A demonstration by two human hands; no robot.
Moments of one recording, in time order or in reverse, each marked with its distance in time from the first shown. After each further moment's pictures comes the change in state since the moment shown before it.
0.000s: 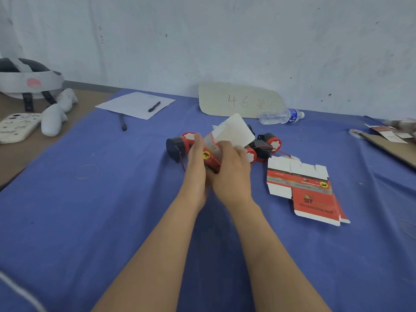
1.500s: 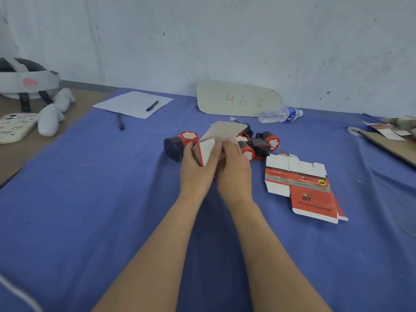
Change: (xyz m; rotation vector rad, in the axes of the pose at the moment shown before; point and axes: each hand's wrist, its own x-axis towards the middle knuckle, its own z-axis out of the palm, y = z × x) left_hand -0.002 -0.004 -0.002 0.580 0.205 0.243; right_hand -0.001 0.004 -0.004 0.176 0.066 0.021
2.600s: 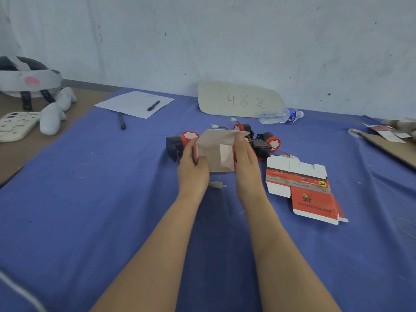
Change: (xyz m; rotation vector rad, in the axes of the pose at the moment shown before) left_hand 0.000 0.001 -0.005 -0.023 0.034 0.045; right_hand 0.009 0.003 -0.013 0.668 -0.075 0.247
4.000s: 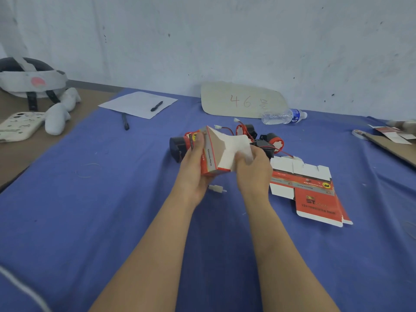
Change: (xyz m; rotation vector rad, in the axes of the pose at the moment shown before) left_hand 0.004 0.013 -0.007 -0.572 -0.311 -0.215; right_hand 0.007 0.007 -0.007 -0.461 0.318 0.032
